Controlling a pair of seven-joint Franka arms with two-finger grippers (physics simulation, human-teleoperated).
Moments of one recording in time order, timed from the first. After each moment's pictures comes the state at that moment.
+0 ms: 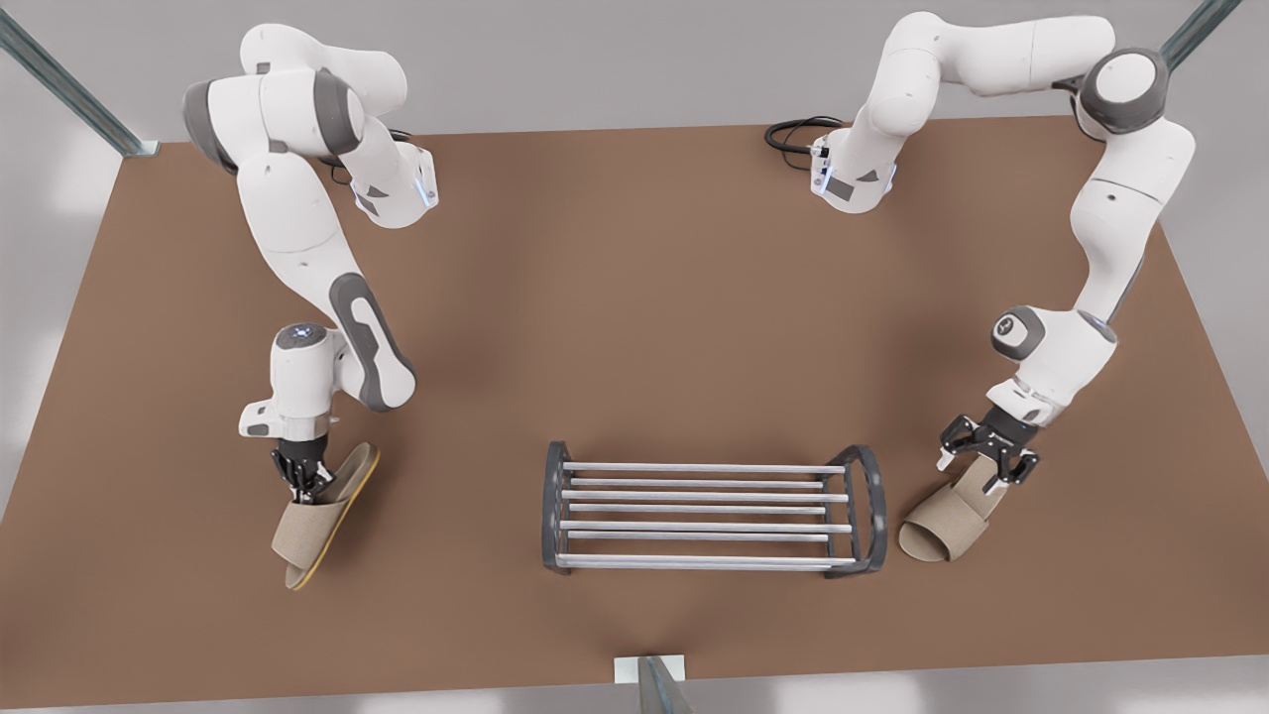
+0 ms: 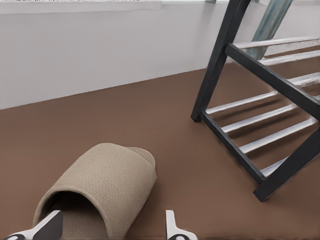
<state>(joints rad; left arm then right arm) 1.19 1.09 -1.01 -2.01 0.75 3.03 0.43 0.24 0.65 -0.15 -2.10 0.77 3.50 -0.09</state>
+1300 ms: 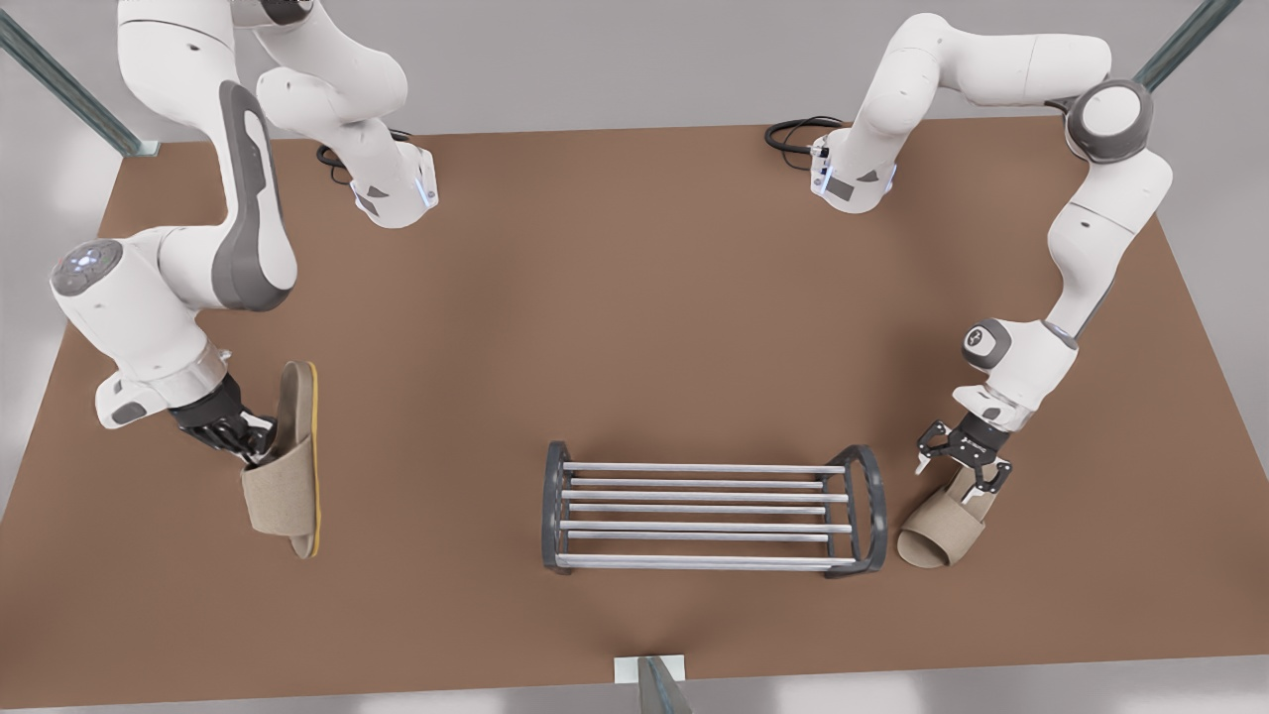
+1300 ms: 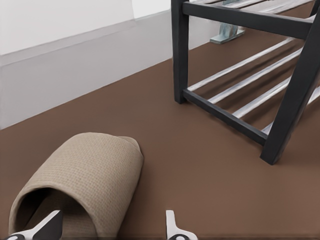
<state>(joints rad) 1.09 1.15 -0.90 -1.98 0.77 3.20 0.67 0.23 0.14 -0.22 -1.81 0.12 2.31 0.11</state>
